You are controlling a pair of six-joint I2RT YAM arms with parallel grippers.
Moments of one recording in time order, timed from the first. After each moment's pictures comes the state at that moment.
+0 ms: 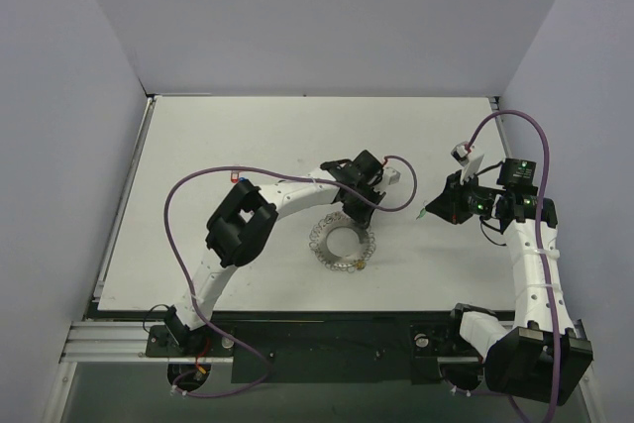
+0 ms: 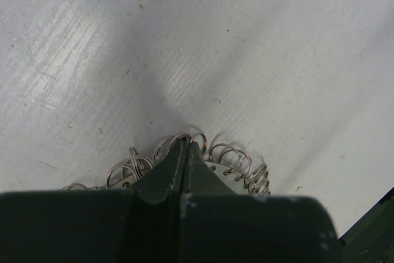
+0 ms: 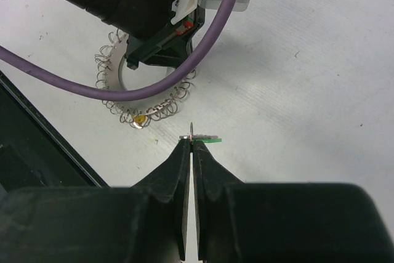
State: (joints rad) left arm -0.90 2.26 1.79 -0.59 0.21 -0.19; right arm -0.21 1.04 0.90 -0.79 -0.83 -0.42
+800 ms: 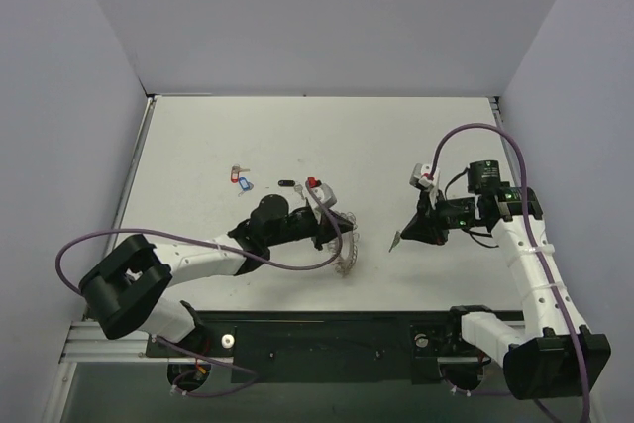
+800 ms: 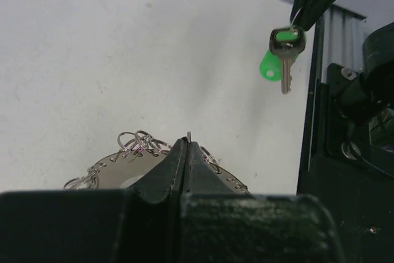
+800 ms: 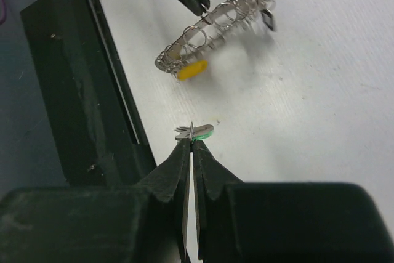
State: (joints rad) left arm -0.88 1.47 0.66 0.63 0.38 -0.17; right arm 0.01 1.04 0.95 -1.07 -0.94 -0.80
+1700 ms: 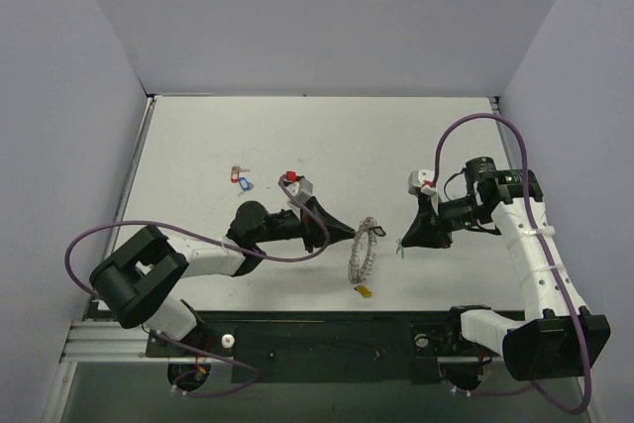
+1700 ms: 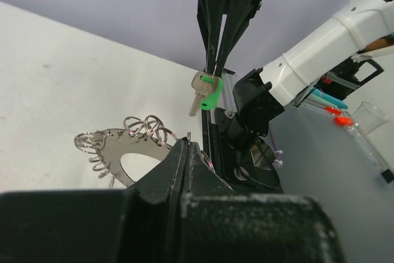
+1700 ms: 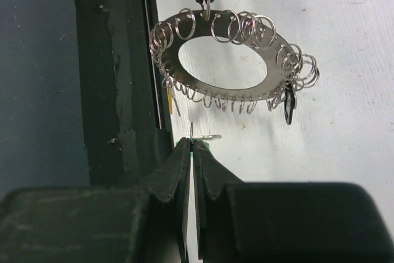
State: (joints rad) left arm -0.80 1.49 0.52 1.25 0.71 -0.56; right arm 0.07 1.15 1.11 -1.44 -1.02 -1.21
